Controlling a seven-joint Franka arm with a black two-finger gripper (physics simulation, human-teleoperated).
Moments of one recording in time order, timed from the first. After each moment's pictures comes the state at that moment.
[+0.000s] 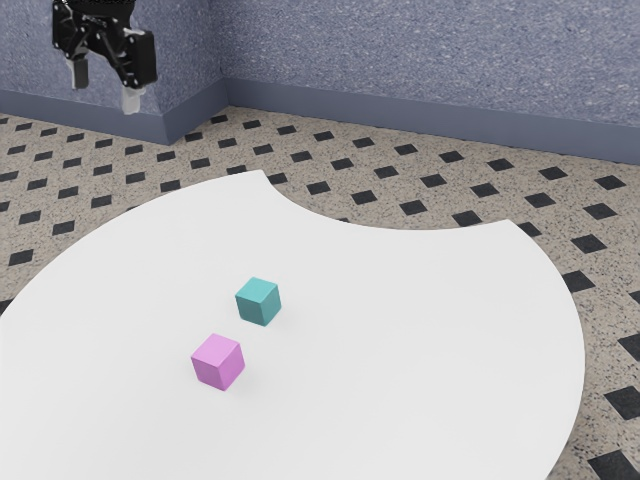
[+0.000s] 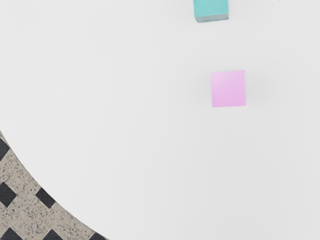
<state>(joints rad) -0.23 0.06 0.12 -1.09 0.24 1.01 0.06</state>
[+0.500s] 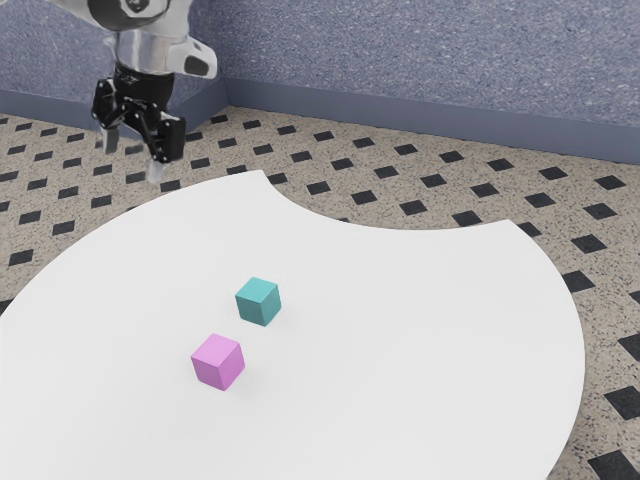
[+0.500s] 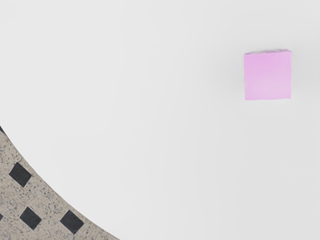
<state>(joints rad) -0.22 0.06 0.14 -1.50 0.28 1.28 0.04</state>
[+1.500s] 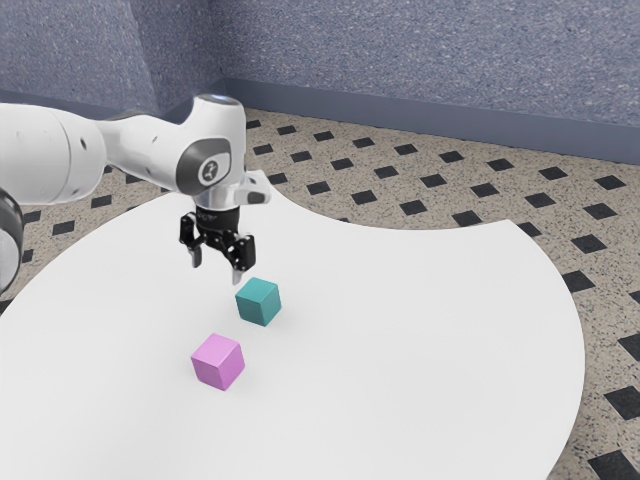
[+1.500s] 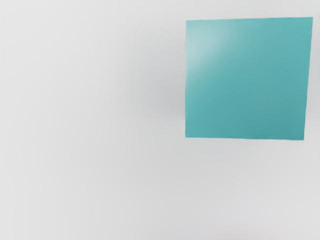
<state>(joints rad) -0.10 0.38 0.14 -1.71 0.09 1.92 -0.01</state>
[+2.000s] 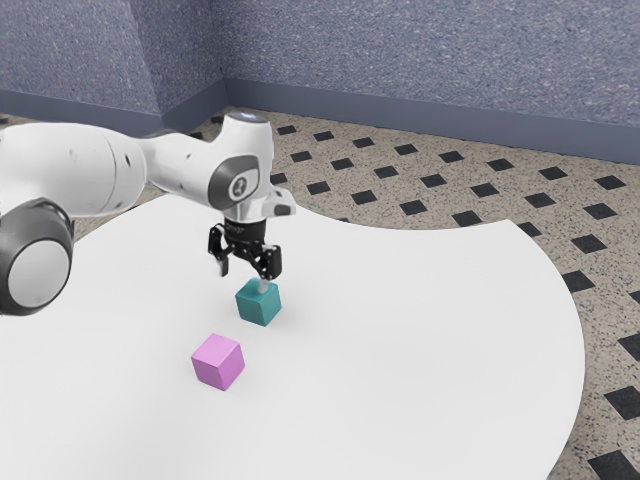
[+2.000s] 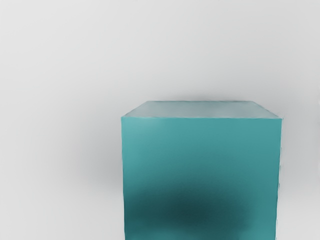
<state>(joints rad) -0.11 0.55 0.13 -1.57 0.07 1.95 -0.03</state>
